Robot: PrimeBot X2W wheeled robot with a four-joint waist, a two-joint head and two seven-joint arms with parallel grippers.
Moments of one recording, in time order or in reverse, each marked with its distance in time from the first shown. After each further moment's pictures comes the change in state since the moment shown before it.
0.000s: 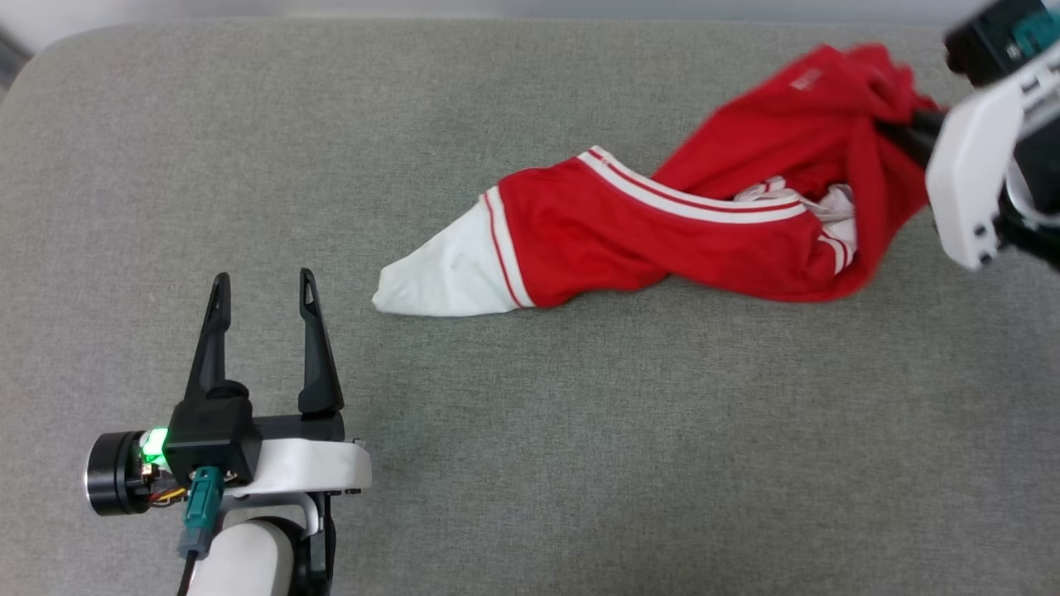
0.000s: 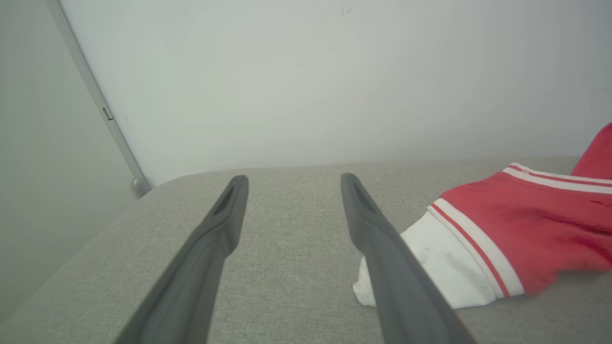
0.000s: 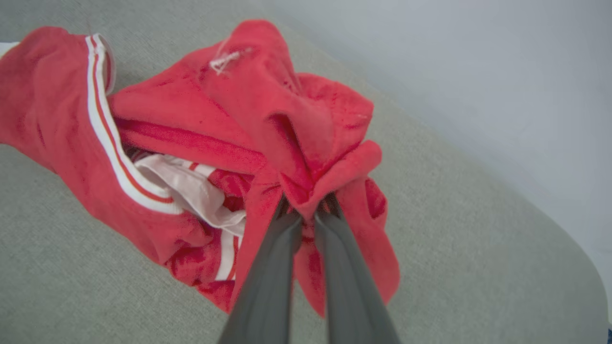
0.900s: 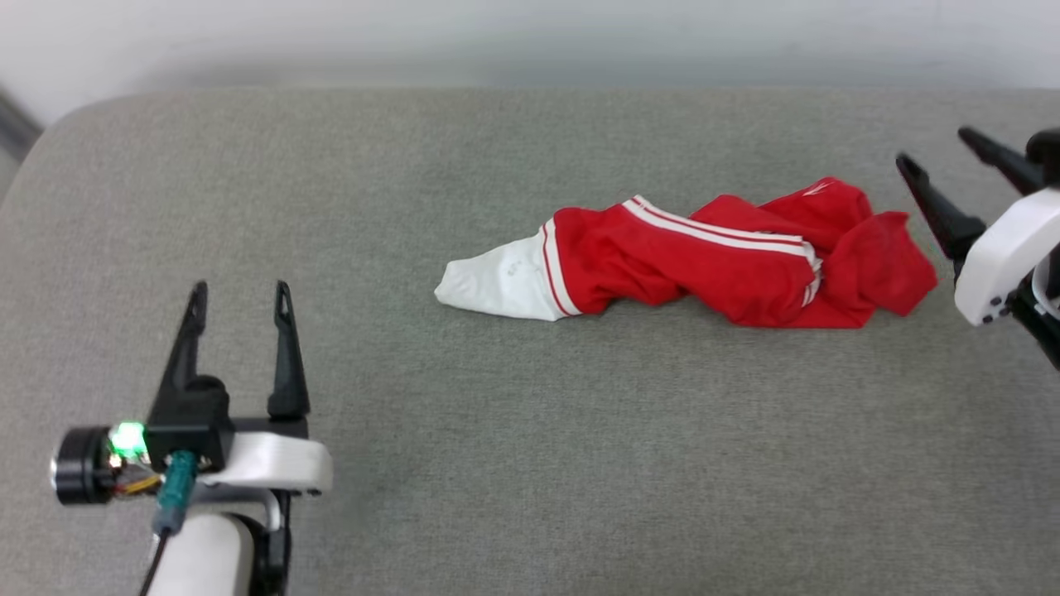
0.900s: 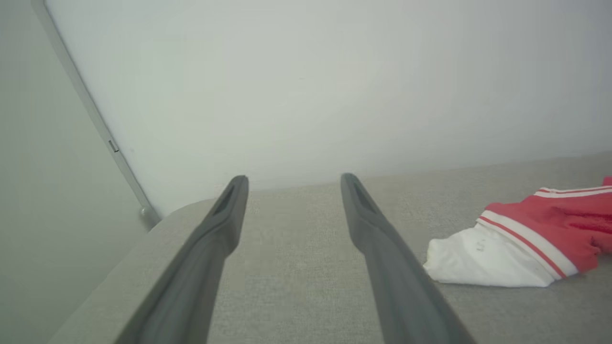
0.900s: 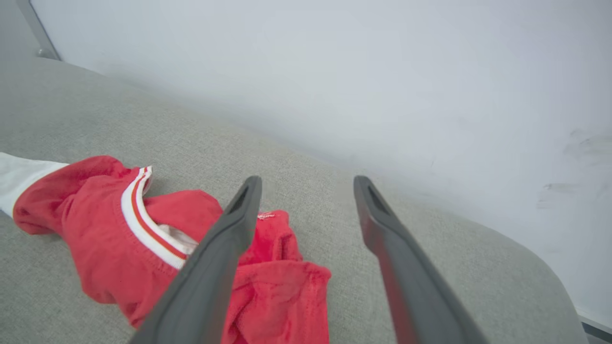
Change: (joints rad) left arm -0.005 0.014 0.081 0.095 0.048 -0.101 0.000; right arm 0.213 0.058 -0.074 0.293 -0.011 0.000 -0.551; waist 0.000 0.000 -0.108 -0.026
